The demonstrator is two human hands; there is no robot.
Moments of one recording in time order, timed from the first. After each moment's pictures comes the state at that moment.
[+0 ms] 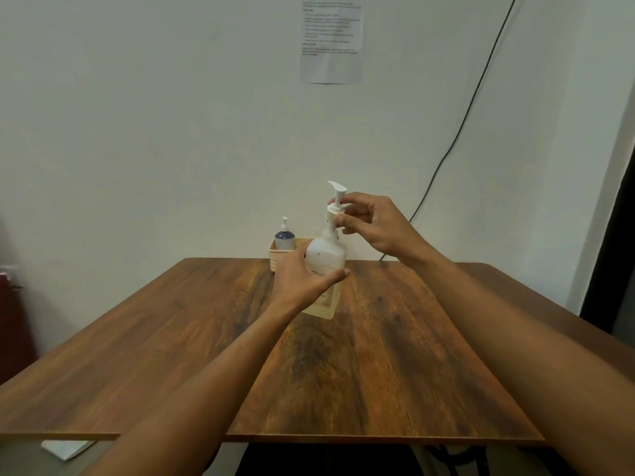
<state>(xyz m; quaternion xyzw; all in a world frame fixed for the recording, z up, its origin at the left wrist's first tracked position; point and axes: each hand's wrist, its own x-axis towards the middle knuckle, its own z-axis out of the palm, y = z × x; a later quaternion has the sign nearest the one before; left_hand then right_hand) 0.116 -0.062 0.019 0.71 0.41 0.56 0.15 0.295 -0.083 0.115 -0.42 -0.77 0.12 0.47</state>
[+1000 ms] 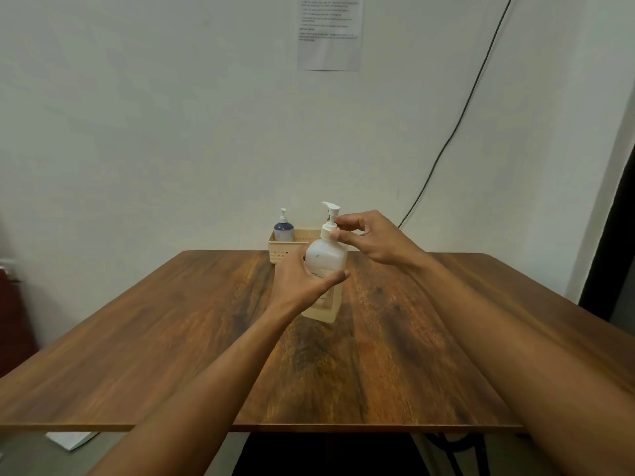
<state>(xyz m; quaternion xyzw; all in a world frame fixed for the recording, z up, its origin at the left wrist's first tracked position) 0.114 -0.070 0.005 0.70 0.43 0.54 0.18 0.309 -0.050 0.077 -0.45 -0.79 0.11 0.39</state>
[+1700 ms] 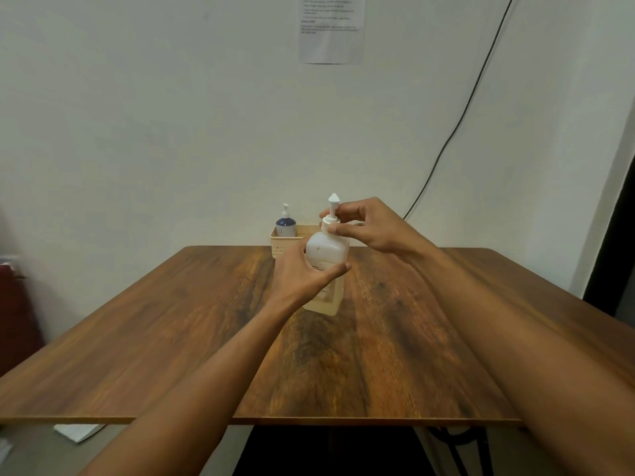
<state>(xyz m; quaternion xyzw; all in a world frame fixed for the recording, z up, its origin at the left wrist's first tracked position) 0.111 -0.070 0.008 0.71 0.42 0.55 0.15 0.301 -0.058 0.090 -0.44 -0.80 0.13 0.39</state>
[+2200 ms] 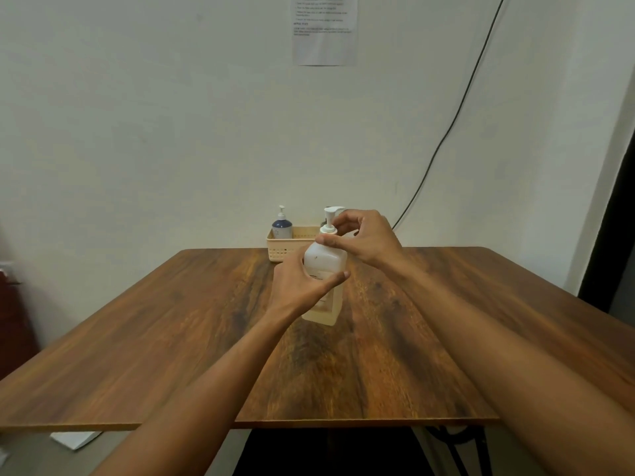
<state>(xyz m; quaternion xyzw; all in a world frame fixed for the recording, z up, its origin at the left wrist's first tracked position) 0.116 -0.067 -0.008 0.71 0.42 0.54 0.16 0.291 -0.058 0.061 -0.49 -0.73 0.08 0.48</state>
